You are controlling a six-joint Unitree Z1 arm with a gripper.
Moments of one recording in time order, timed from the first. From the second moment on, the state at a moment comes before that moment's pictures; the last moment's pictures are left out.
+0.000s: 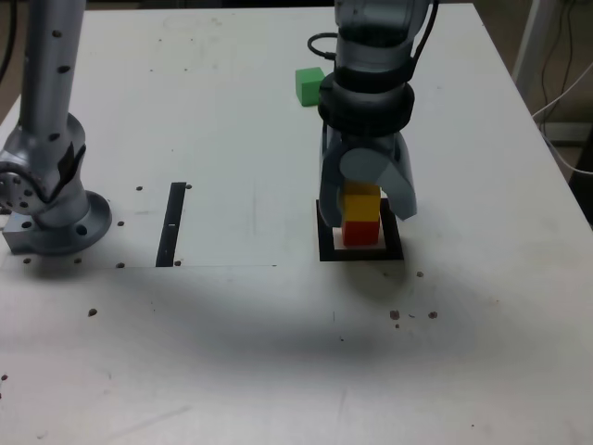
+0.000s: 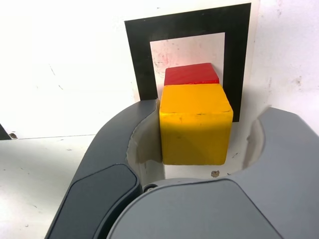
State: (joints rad) arm -0.14 1.98 -1.50 1.14 0.03 -0.07
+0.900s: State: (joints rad) arm 0.28 1.90 -1.54 1.28 0.16 0.17
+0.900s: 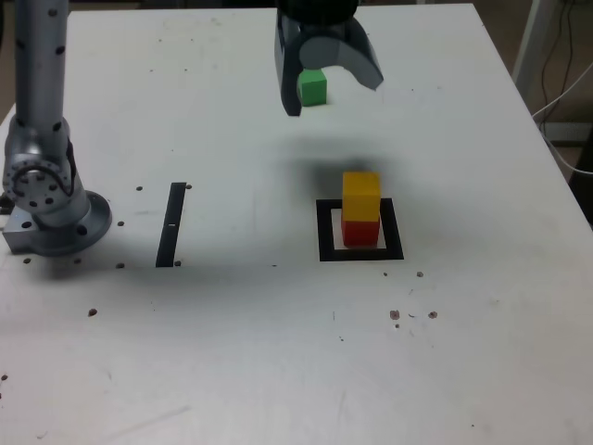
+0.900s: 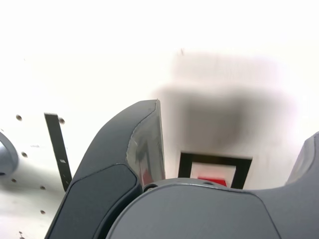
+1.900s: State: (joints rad) arm 0.64 2.21 -1.82 1.33 0.19 0.46
